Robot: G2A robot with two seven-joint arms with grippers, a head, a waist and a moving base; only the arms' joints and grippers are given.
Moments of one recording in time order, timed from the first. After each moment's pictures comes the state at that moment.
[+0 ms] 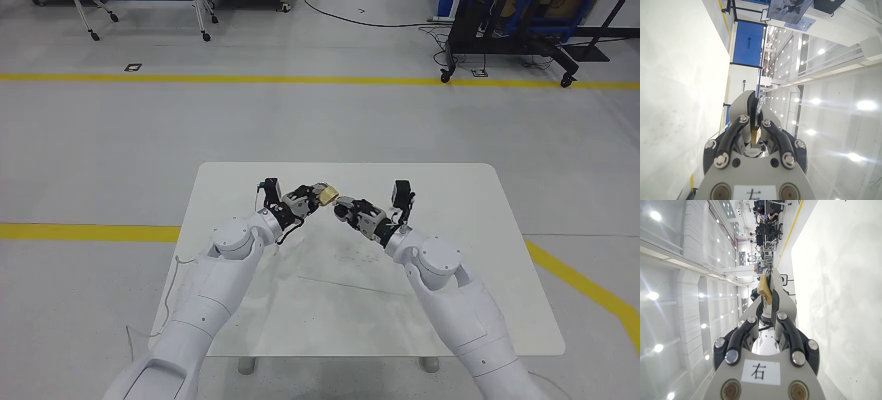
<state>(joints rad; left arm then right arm) 0.92 -1.45 -1.11 -0.94 -0.48 -0.04 -0.66 -1.25 -1.34 1.21 -1.45 0.33 0.12 0.45</state>
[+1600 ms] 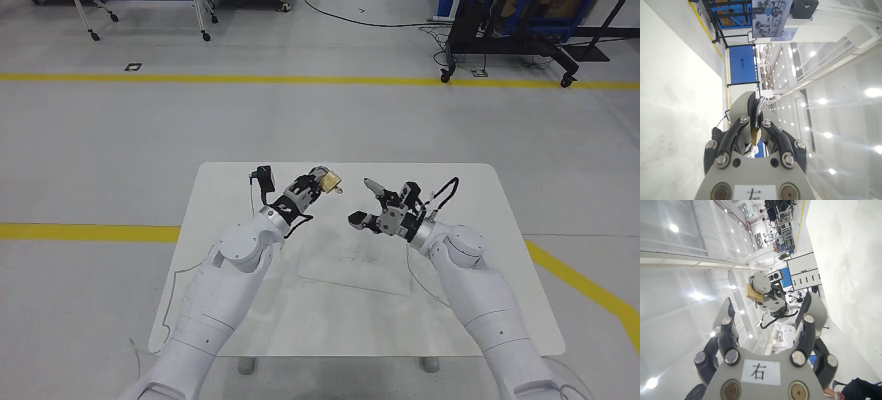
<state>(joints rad) 1.04 -1.44 -1.10 -1.23 -0.29 -0.12 -0.39 -1.15 -1.31 1.31 -1.18 0.69 0.18 0.88</state>
